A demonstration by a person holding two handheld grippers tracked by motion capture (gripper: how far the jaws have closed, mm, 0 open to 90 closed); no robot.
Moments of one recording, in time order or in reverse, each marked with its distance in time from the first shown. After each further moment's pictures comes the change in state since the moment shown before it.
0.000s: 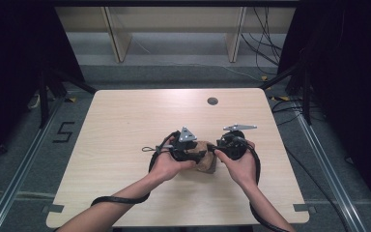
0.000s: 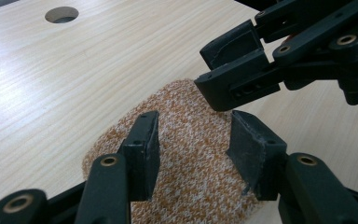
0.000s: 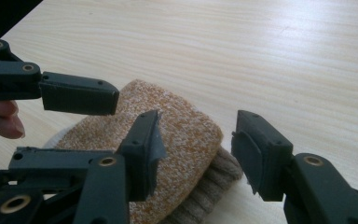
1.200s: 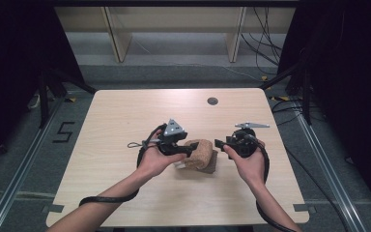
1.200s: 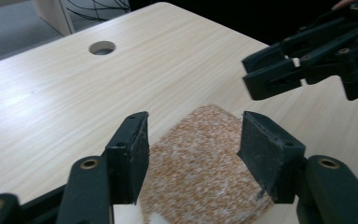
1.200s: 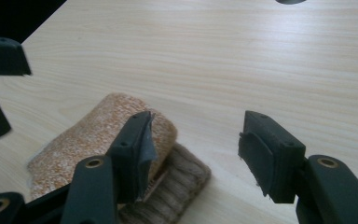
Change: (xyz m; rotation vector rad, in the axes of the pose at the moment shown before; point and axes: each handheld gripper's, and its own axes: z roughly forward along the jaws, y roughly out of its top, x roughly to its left) left arm 0.023 0.009 -0.041 -0.100 0.052 -0.013; right arm -0.022 -0.001 -0.017 -0.063 -0.016 0.098
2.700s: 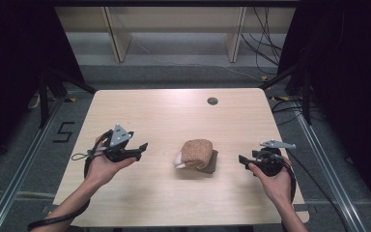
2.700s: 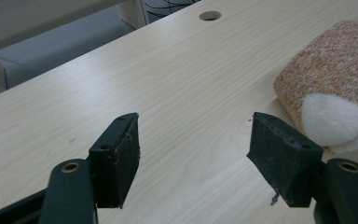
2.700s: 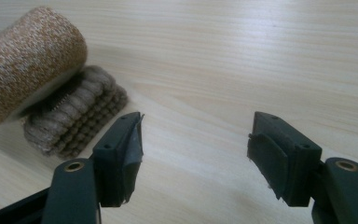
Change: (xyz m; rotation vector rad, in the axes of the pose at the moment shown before) left arm 0.082 -0.070 -0.097 -0.022 0.252 0.072; right arm -0.060 -0.057 -0.041 -0.007 -0.101 -0.093
